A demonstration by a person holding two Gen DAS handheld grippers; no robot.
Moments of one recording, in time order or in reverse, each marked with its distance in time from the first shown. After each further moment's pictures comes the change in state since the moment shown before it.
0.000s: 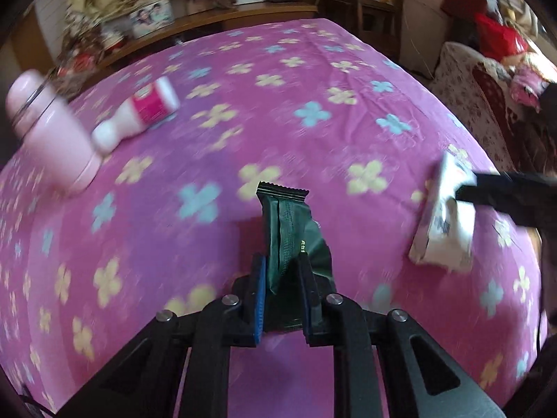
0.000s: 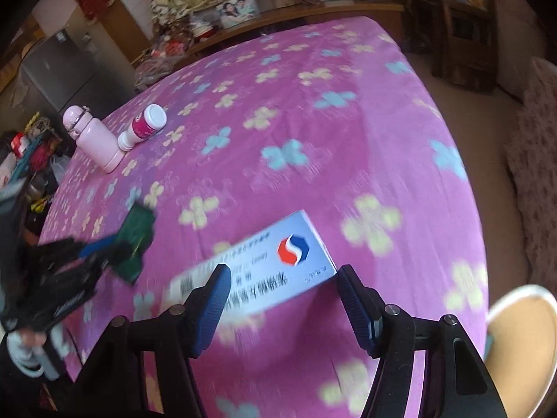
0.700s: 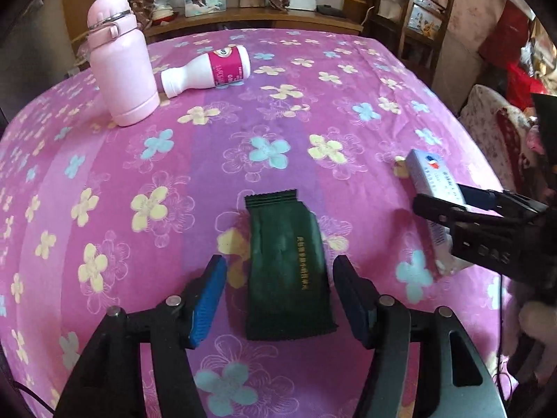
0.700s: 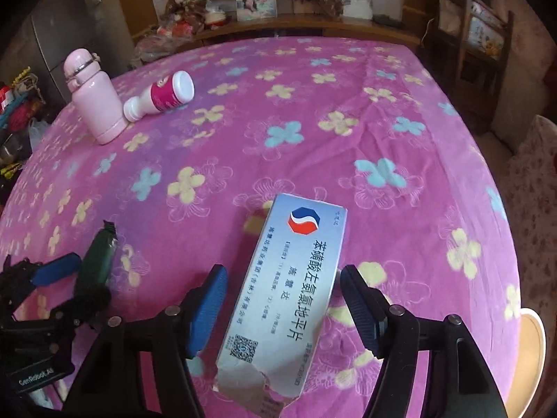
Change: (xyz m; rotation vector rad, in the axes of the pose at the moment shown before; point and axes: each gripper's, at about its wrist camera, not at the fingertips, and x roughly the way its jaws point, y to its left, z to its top) left arm -0.006 0.035 -0.038 -0.195 -0.036 0.025; right arm 0.036 0.102 -0.010 -0.121 -0.050 -0.180
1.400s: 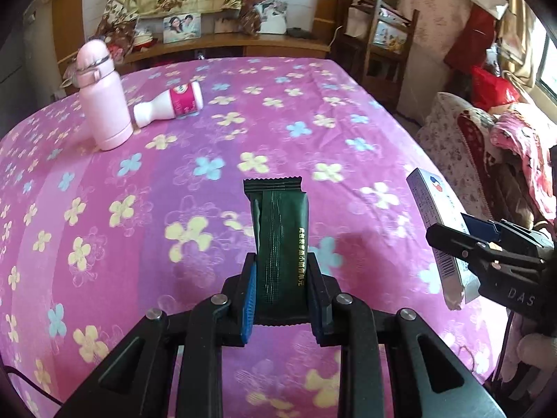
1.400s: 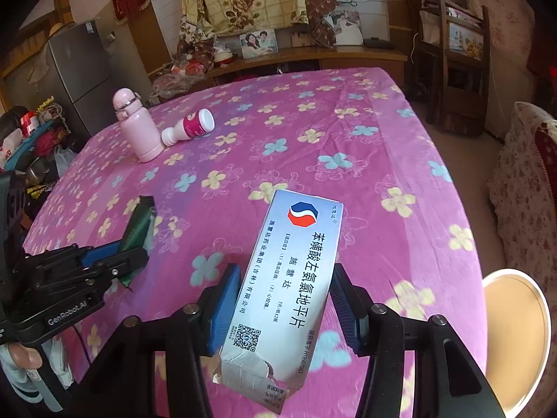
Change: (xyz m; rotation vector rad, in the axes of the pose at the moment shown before) left arm -0.057 -0.050 -0.024 0.052 -0.111 -0.104; right arm -0.101 -0.036 -0.068 0.059 -0.135 0.091
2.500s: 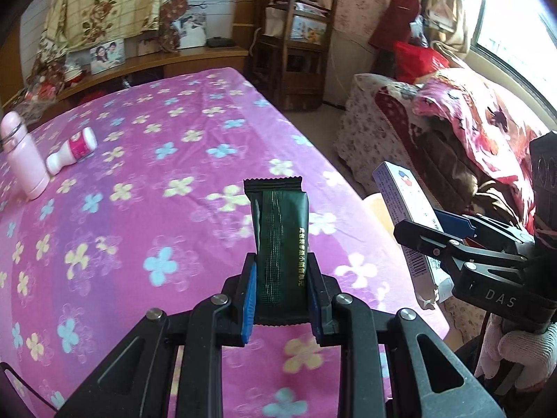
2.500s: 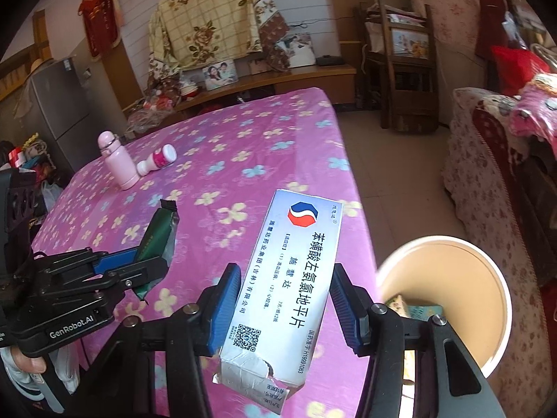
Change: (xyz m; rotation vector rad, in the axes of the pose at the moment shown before) left arm -0.024 -0.136 -0.006 0.182 -0.011 -0.191; right arm -0.099 -0.084 -0.046 0.117 -0.096 -0.092
